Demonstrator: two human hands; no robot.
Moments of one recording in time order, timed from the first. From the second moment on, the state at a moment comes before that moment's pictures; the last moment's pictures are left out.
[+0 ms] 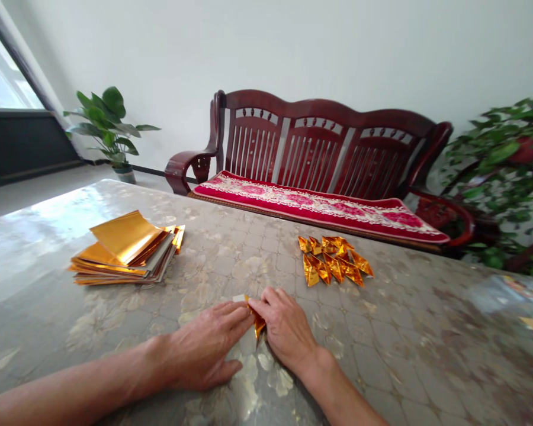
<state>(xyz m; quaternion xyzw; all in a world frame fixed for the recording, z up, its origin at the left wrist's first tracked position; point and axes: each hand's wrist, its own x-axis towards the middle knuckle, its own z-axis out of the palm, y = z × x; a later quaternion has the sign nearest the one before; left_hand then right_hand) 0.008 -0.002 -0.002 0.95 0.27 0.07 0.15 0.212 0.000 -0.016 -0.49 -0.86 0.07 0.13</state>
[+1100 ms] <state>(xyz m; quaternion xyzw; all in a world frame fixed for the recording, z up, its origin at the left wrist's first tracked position) 0.009 -0.005 -0.001 0.95 0.29 0.07 0.12 0.218 0.029 -0.026 -0.53 -0.75 0.28 0.27</state>
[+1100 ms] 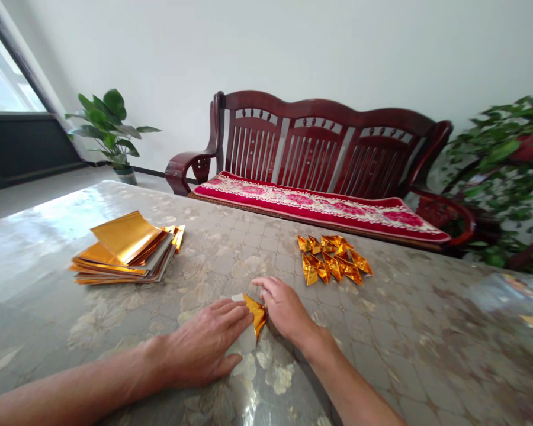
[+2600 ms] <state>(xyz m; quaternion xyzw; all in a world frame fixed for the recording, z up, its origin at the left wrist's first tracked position) -0.004 0.017 -0.001 0.97 0.20 0.10 0.08 0.220 -0.009 -0.026 -0.61 -0.75 0.15 0.19</state>
